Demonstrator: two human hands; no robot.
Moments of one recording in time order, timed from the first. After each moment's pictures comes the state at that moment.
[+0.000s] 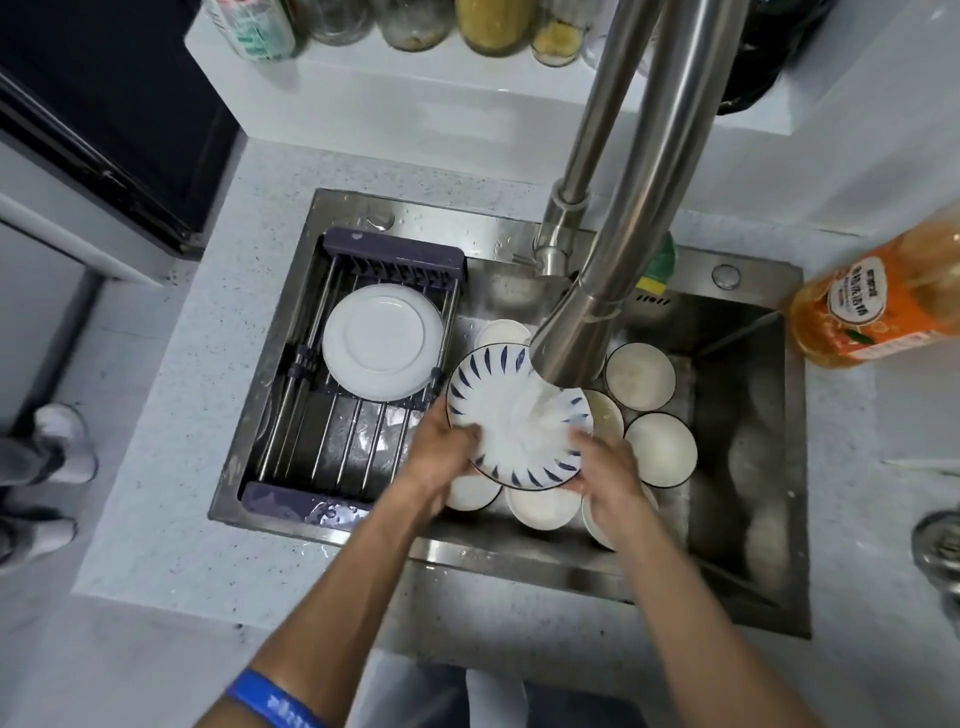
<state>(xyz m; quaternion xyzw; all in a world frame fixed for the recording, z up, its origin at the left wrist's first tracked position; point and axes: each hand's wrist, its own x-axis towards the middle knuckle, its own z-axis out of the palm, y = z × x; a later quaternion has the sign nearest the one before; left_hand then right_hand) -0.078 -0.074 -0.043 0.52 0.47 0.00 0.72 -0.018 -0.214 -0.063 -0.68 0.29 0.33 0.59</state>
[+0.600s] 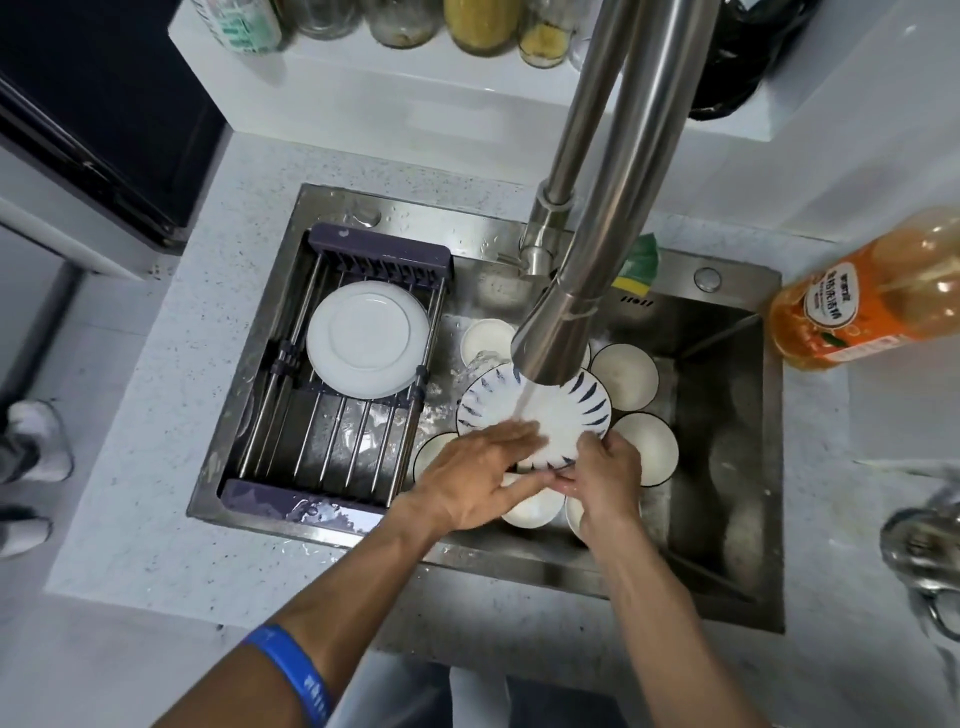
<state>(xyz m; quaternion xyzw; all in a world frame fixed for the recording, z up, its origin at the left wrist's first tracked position) -0.081 -0.087 -0.048 0.93 0.00 -0.18 0.33 -0.020 -0.228 -0.042 -0.72 0.29 0.24 0.59</state>
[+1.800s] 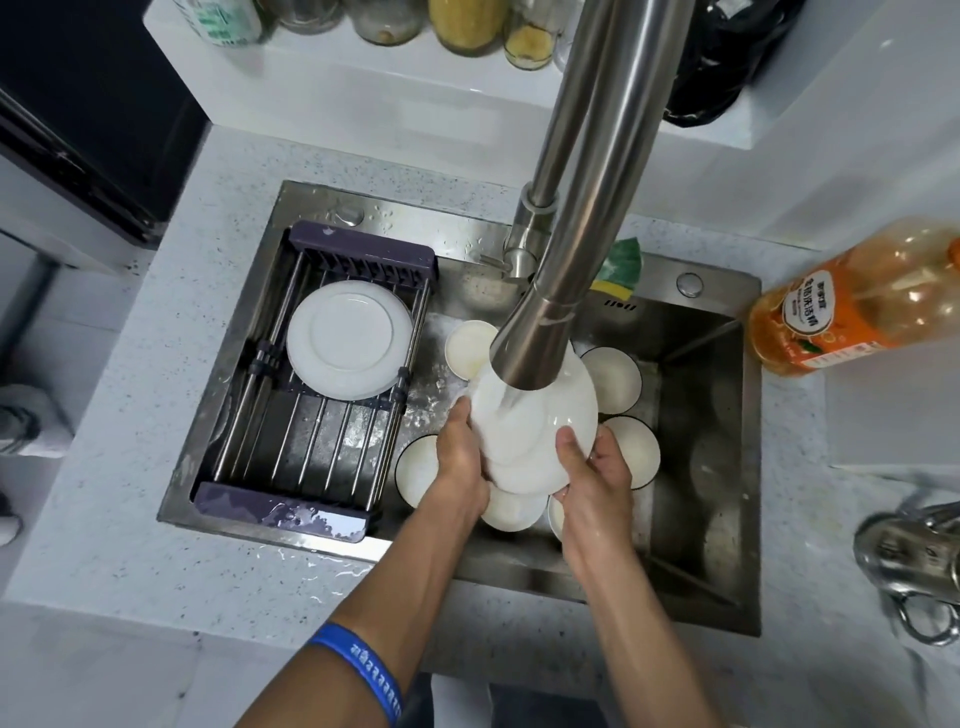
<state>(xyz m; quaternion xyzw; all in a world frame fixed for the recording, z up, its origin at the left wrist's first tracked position) -0.044 -0.118 -0.063 0.26 0.57 -0.04 0.78 -0.034 -0.238 -0.013 -0.61 0.21 0.23 0.73</state>
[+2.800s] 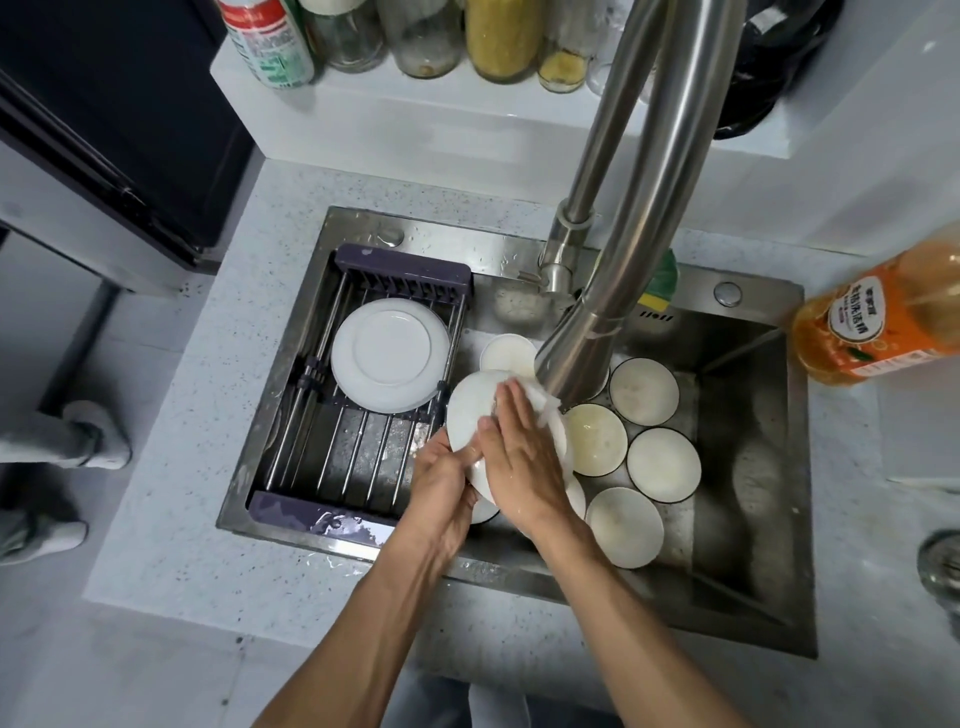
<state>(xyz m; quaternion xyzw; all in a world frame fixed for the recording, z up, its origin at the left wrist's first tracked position) -0.097 -0.078 -0.034 0.31 0.43 0.06 0.84 -0.028 -0.156 -0.044 -0.88 -0.19 0.26 0.34</state>
